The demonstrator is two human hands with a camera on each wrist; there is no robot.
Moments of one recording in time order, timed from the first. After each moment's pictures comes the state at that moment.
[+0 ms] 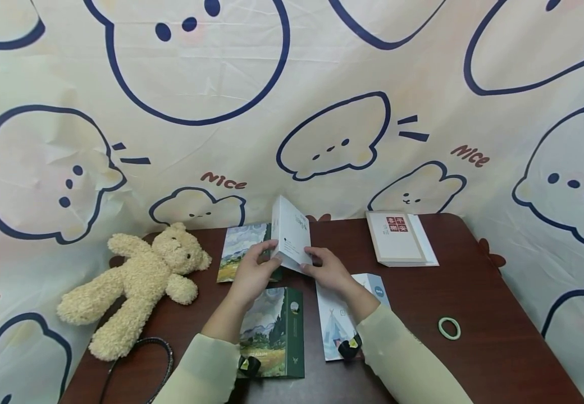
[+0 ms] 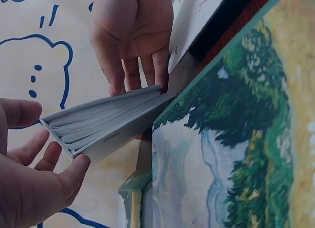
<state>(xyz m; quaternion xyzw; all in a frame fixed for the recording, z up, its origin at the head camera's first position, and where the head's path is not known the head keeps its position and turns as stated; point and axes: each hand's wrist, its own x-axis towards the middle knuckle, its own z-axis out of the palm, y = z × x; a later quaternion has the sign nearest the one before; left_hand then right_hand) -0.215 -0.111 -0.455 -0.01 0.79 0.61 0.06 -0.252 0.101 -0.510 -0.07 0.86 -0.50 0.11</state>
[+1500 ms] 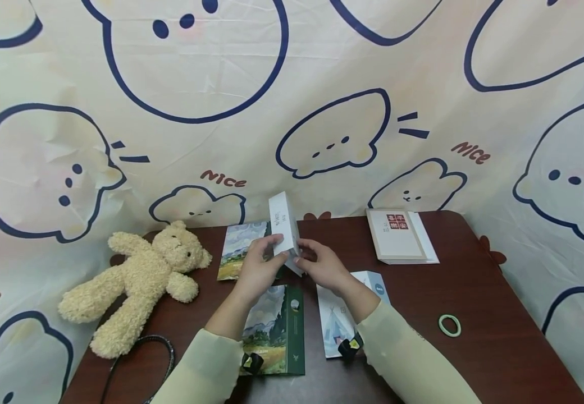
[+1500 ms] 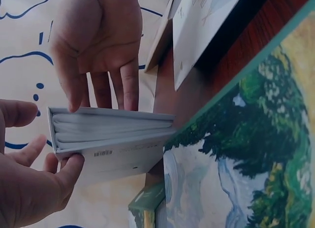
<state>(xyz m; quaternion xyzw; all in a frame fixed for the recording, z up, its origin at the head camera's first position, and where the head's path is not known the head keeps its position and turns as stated) -0.214 -0.098 -0.442 0.00 0.82 0.58 0.02 -0.238 0.091 -0.476 -0.11 0.82 -0.56 0.11</state>
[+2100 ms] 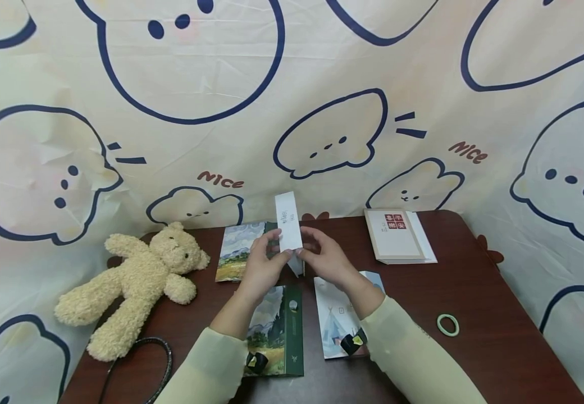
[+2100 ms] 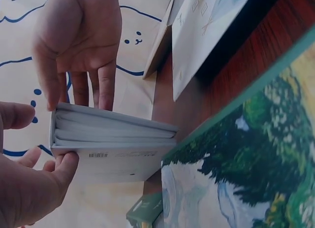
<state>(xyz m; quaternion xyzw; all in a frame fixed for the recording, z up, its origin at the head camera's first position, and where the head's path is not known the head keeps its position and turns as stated) -0.218 -0.086 -0.442 0.02 0.79 0.61 0.02 -0.240 0.101 -0.455 -0.11 0.80 -0.58 0.08</state>
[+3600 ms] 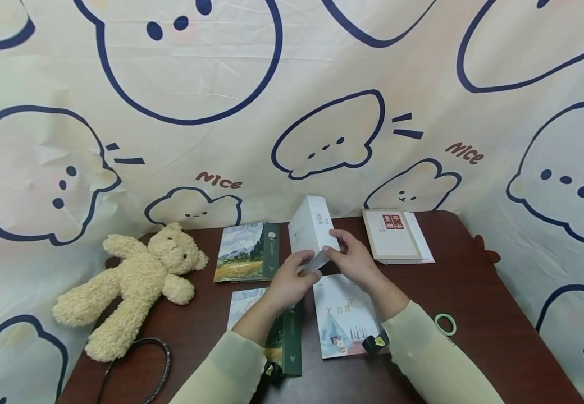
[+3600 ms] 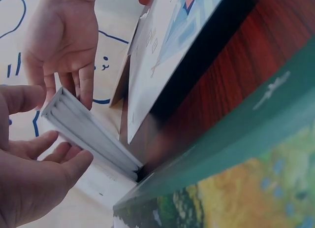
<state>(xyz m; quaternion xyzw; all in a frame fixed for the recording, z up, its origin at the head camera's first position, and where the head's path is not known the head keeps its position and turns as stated) -0.207 -0.041 -0.469 0.09 0.83 0.54 0.12 -0.241 0.155 -0.469 -0.03 0.84 -0.54 0.06</state>
